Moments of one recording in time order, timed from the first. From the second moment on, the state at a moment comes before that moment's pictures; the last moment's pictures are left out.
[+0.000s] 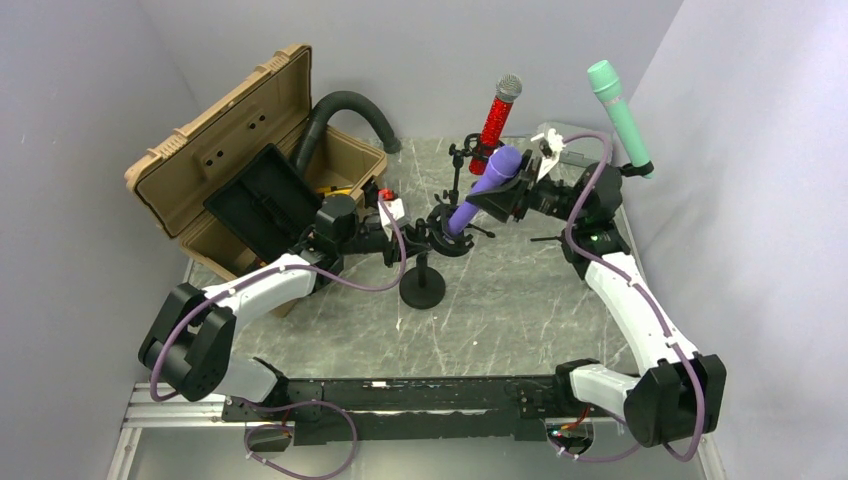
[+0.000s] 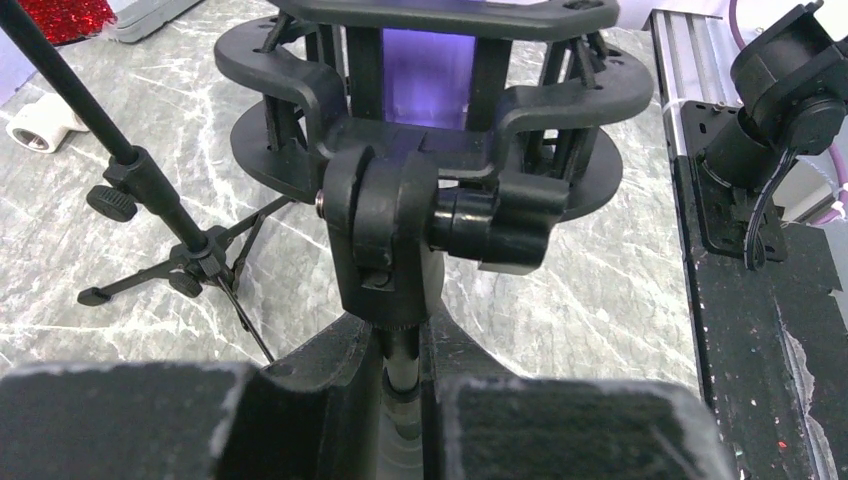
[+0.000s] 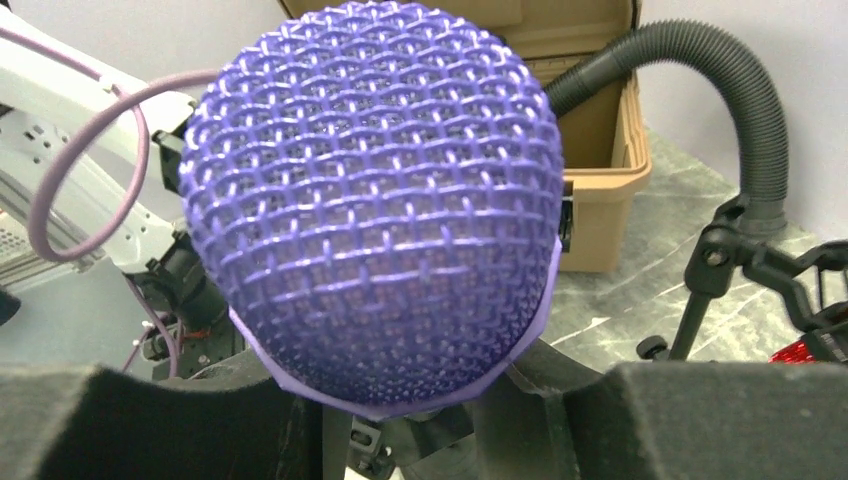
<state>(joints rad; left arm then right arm) -0.57 1.41 0.79 0.44 0.79 0.11 0.20 1.14 0.92 0.39 -1.02 0.34</state>
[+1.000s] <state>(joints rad) -0.58 1.39 0.82 0.34 0.74 0.20 0.08 0.92 1.15 -0.57 -0.59 -0.13</state>
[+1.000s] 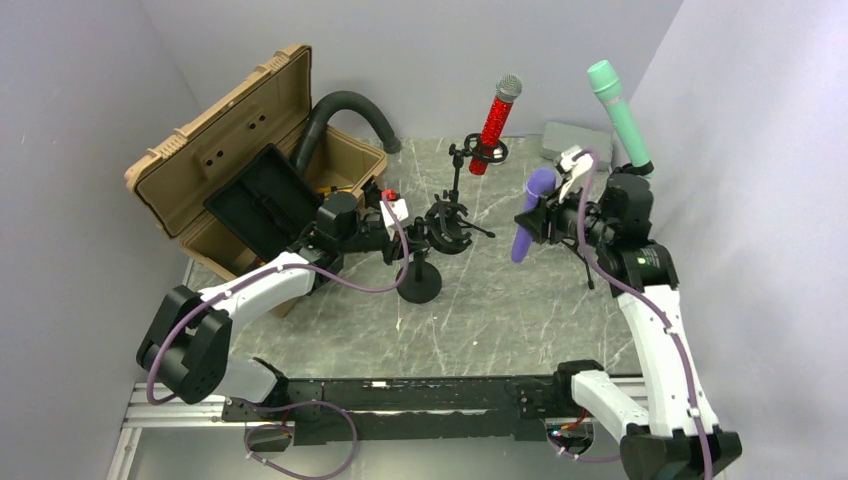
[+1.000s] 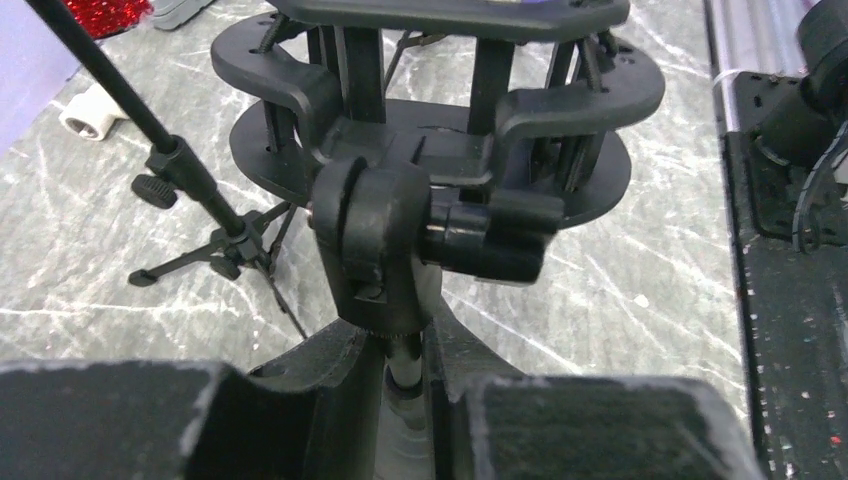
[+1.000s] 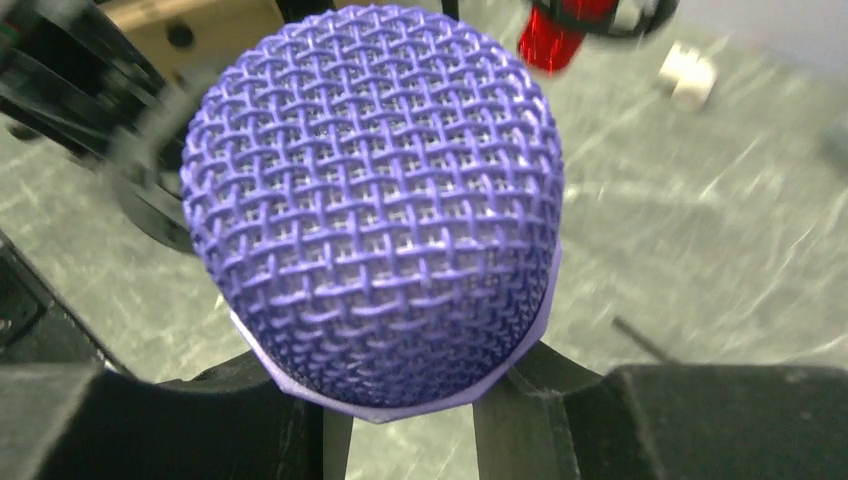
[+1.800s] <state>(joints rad) -0.57 1.37 0.82 0.30 0.68 0.25 0.05 1.31 0.92 -0.71 -0.44 -0.16</state>
